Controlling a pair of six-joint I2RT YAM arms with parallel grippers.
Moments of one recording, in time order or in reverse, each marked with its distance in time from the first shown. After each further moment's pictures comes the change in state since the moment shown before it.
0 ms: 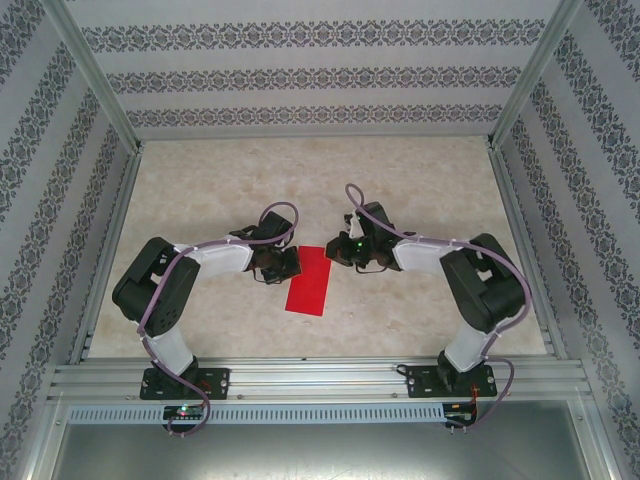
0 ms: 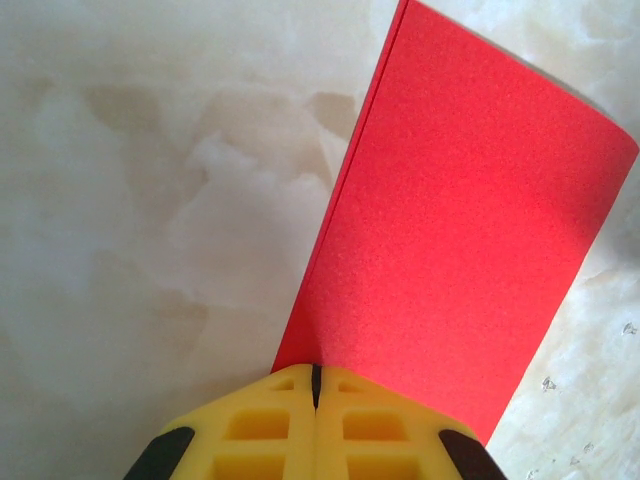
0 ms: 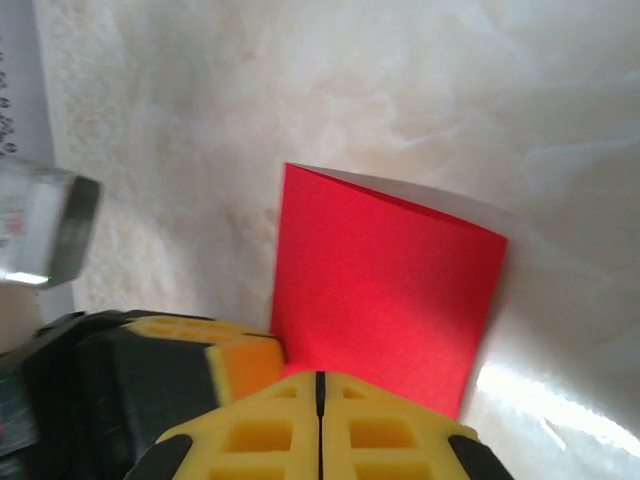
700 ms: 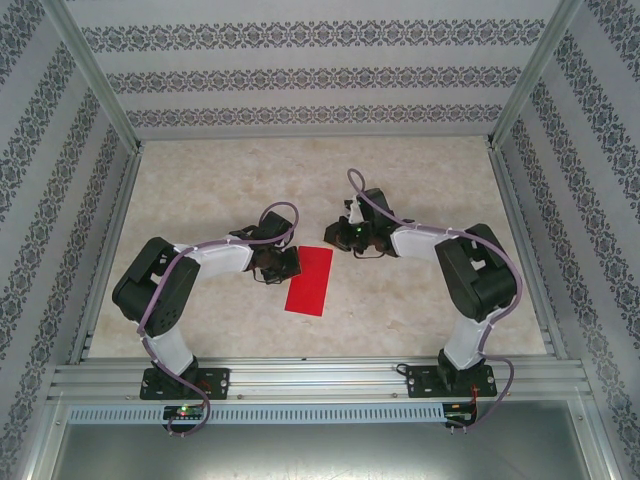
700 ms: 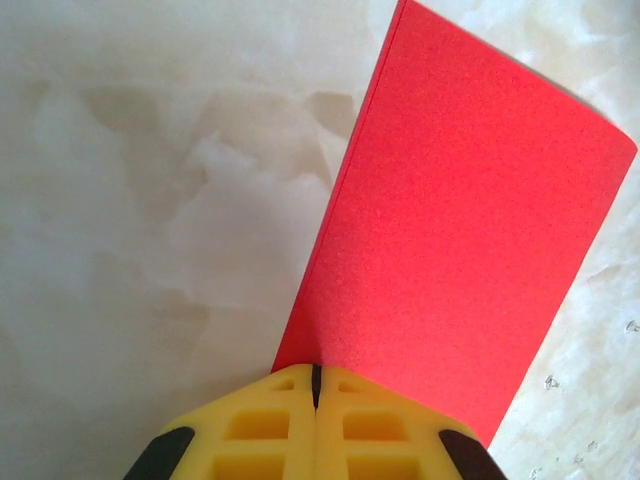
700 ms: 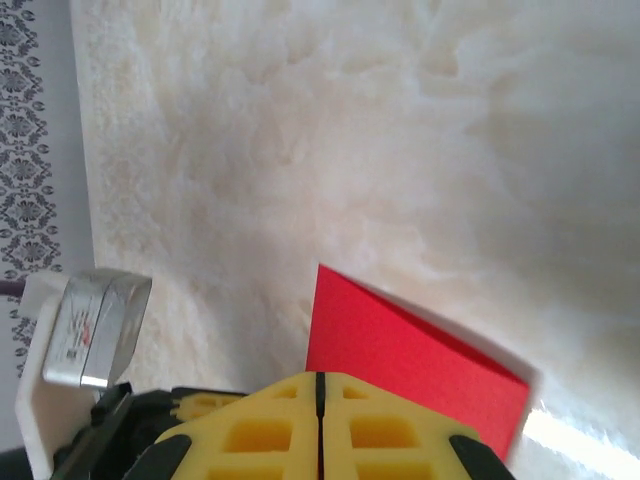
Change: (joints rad) left arm 0.000 0.000 0.000 -0.002 0.000 0.011; right arm -0.044 0.076 0.130 -0.002 -0.026 0.000
